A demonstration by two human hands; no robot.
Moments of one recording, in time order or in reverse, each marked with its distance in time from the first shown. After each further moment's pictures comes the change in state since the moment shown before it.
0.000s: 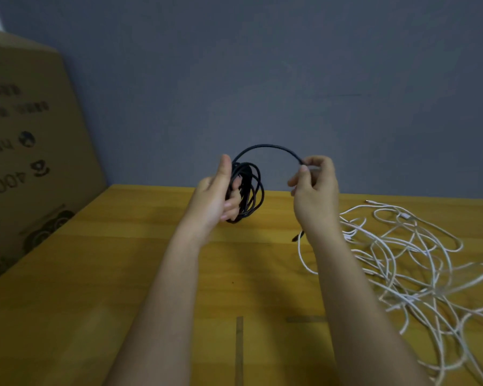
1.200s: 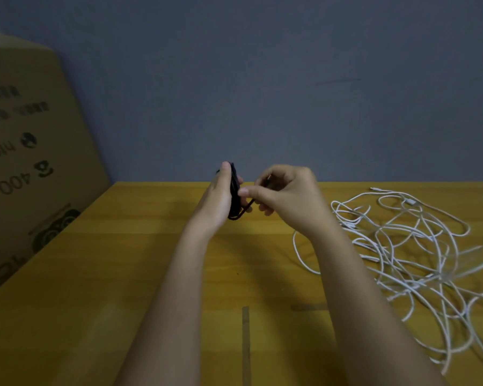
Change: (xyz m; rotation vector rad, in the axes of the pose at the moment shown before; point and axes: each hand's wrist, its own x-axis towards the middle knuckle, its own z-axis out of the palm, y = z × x) left_hand 0.012 -0.023 -0.002 0.297 0.078 -0.101; right_hand -0.015 -0.015 0.003 0.045 -0.487 -0.074
